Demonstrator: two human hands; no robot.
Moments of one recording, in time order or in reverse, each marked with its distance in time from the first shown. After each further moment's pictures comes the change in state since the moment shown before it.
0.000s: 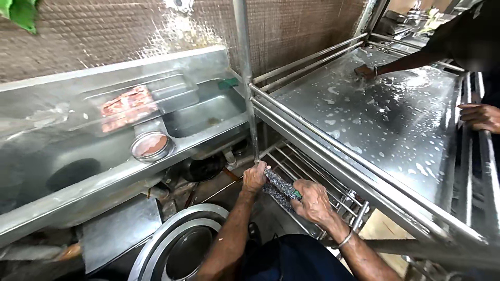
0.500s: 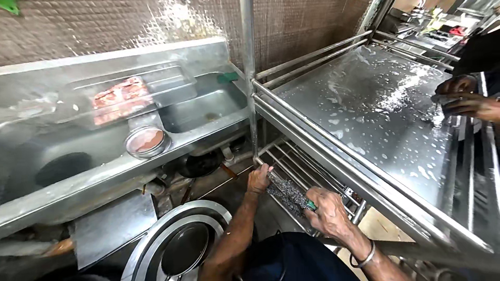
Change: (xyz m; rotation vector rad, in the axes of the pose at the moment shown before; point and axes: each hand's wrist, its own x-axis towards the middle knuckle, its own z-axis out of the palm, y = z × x) left_hand -0.006 -0.004 0.036 -0.088 -0.141 -0.129; right_hand -0.028 0.012 -0.015 -0.028 0.109 -0.080
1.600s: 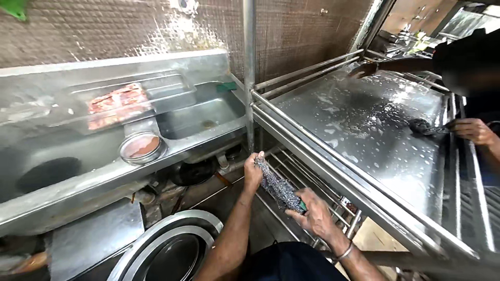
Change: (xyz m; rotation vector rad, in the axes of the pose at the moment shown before) left_hand 0.043 0.042 -0.050 -0.946 0.250 -0.231; right_hand 0.000 0.026 0.051 0.141 0.046 0.088
